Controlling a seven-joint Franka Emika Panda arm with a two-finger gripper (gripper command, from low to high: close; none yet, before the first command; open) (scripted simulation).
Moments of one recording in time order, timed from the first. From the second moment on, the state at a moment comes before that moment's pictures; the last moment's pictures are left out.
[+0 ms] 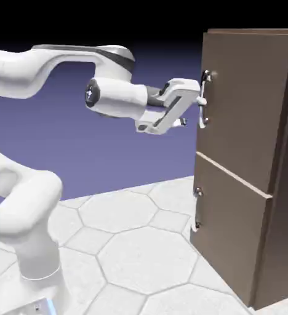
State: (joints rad) arm -0.53 -0.88 0.55 -2.60 1.94 2.91 1.66
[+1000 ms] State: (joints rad) arm -0.58 -0.95 0.51 -2.64 2.28 2.62 2.02
